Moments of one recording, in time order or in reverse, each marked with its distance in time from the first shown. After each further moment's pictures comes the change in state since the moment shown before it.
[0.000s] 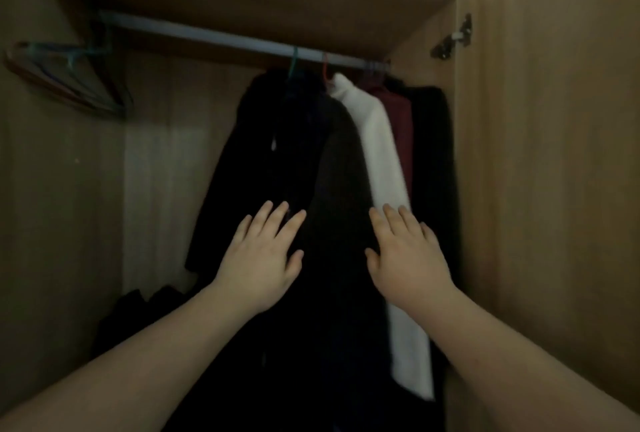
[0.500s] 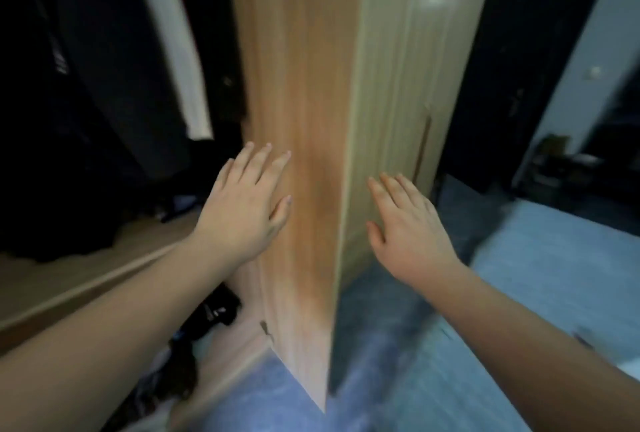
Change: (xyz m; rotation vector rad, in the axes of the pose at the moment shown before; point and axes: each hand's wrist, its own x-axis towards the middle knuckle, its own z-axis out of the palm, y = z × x) left_hand -0.259 0.340 -0.057 -0.419 -0.208 0.291; right_hand -0.475 0.153 -0.168 -0.152 -0.289 0.327
